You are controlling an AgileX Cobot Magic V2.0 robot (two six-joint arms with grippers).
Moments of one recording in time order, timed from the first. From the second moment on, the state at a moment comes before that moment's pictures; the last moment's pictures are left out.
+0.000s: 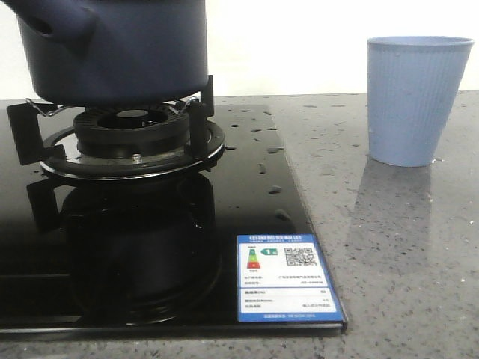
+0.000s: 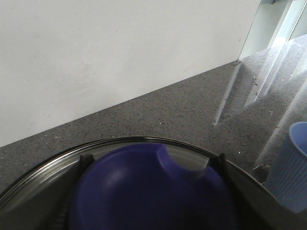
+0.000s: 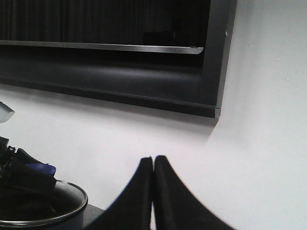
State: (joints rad) left arm -0.26 1.42 -1.09 -1.51 0.49 1.54; right arm 0.09 0.61 -0.62 -0.93 -0.41 0.84
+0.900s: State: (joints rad) left arm -0.26 0.50 -0.64 -1.45 0.30 1.44; right arm 0.09 0.32 -0.35 -1.29 -0.37 1.12
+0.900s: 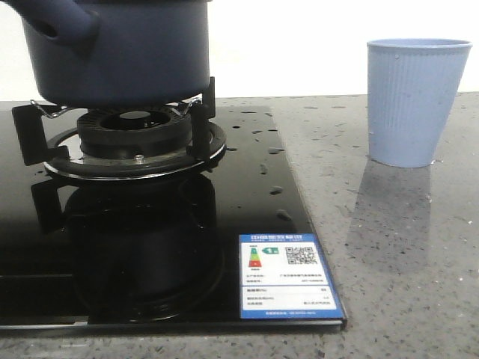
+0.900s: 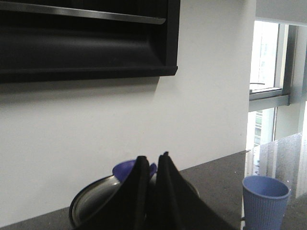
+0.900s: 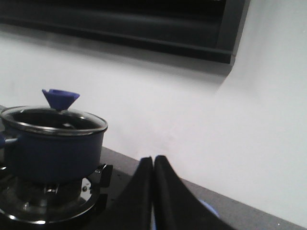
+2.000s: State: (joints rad) left arm -0.26 0.14 -0.25 -1.45 0.16 1.44; right arm 0.09 0.15 -0.22 -1.31 -0.46 1.13
